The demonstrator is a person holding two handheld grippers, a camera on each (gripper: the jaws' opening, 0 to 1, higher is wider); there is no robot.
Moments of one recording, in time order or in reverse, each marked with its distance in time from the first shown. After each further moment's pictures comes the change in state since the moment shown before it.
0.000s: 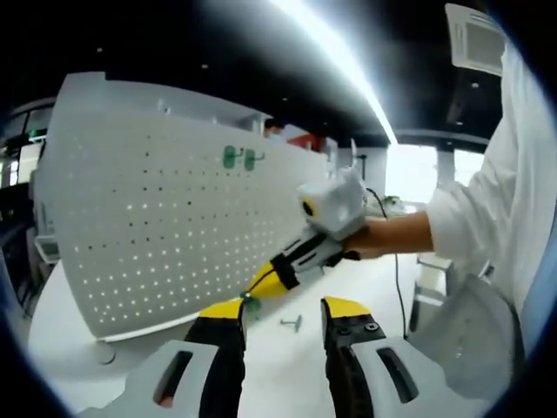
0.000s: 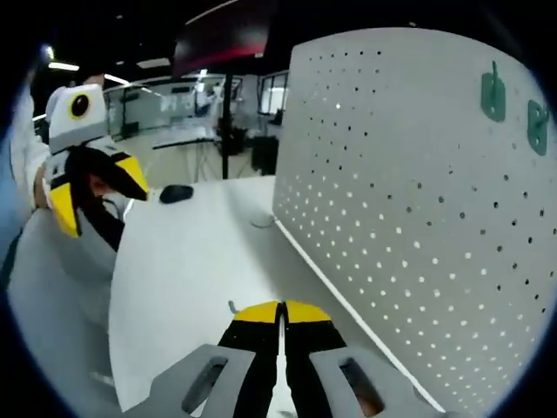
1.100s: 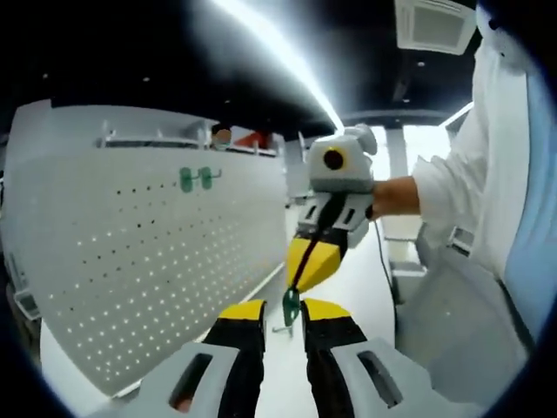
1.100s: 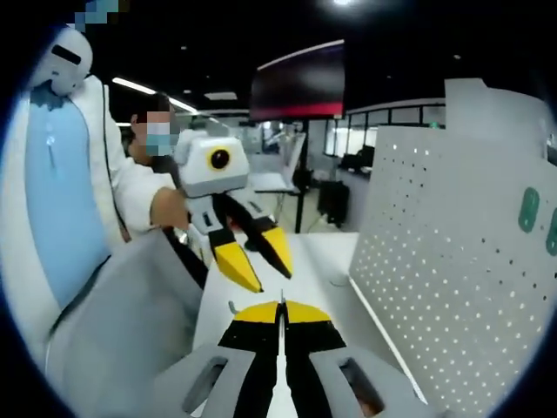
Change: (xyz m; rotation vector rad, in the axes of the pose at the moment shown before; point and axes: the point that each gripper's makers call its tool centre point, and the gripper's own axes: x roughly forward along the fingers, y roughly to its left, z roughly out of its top) left arm 0.004 -0.004 0.022 0.192 0.017 -0.244; right arm -0.054 0.084 0.068 -0.103 -0.188 0.301
